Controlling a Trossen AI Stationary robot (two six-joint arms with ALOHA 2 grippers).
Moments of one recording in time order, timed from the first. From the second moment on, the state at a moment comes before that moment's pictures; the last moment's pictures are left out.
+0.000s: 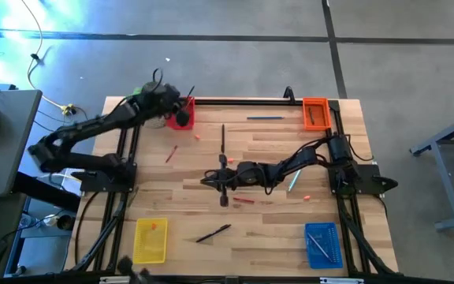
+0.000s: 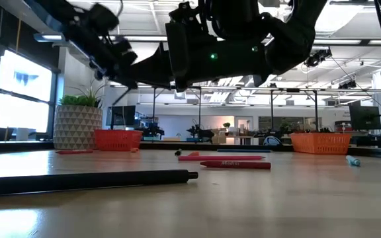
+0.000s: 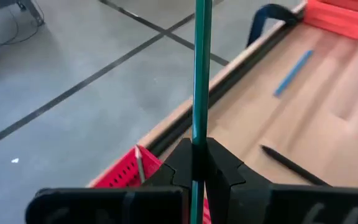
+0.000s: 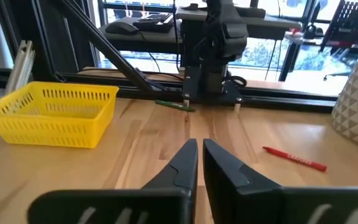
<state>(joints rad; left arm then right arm) 0.88 1.21 0.77 -0.10 -0.03 0.07 0.10 2.07 1.06 0.90 0.05 -0.08</state>
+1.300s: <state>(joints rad) 0.98 1.62 0.91 -0.18 -0.02 0.01 0.06 2.07 1.05 0.86 -0.12 -0.11</state>
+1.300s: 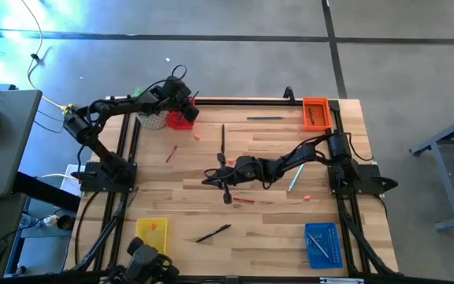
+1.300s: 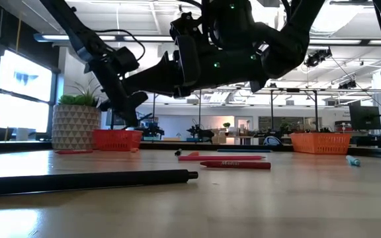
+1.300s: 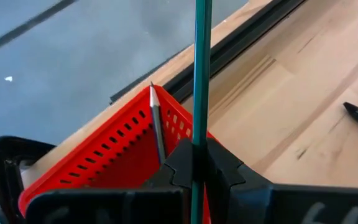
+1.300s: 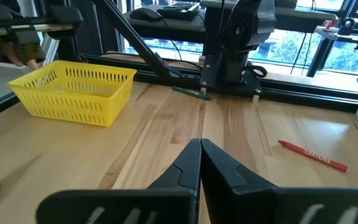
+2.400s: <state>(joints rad) 0.94 1.51 0.94 -0.28 -0.07 0.03 0.06 2.07 1.05 0.86 -0.12 -0.12</state>
